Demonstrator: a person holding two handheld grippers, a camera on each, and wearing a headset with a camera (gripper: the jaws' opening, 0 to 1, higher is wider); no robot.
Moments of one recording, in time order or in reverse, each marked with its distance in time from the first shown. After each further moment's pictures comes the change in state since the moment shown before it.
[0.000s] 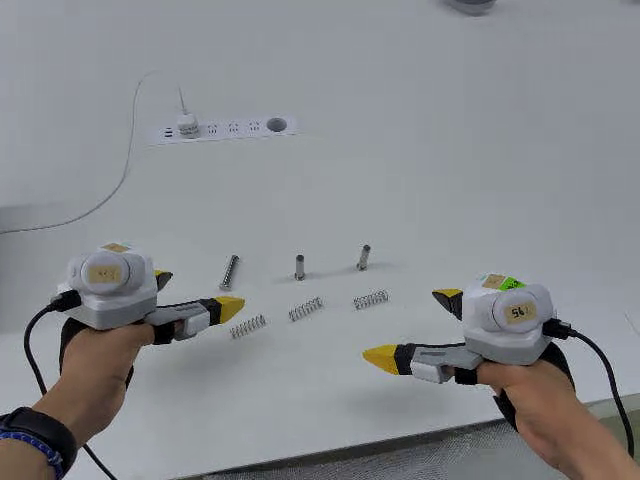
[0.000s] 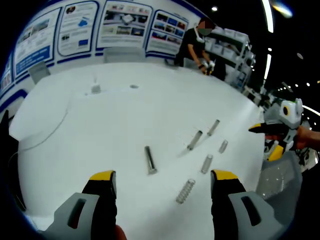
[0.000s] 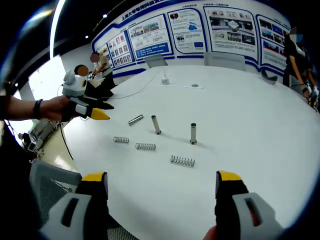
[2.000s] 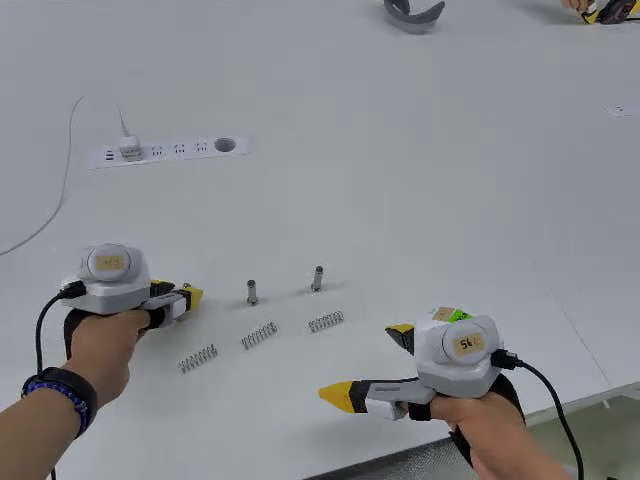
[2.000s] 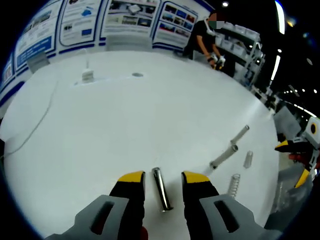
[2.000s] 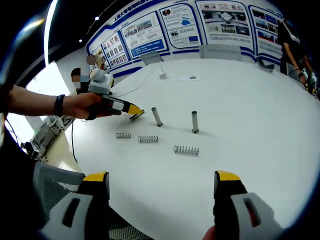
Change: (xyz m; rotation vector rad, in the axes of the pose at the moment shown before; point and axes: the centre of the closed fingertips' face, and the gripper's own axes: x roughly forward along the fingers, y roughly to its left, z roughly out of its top) left arm 0.092 0.018 0.009 -0.049 0.061 0.035; right arm -0.001 0.005 -0.018 0.077 0.027 0.010
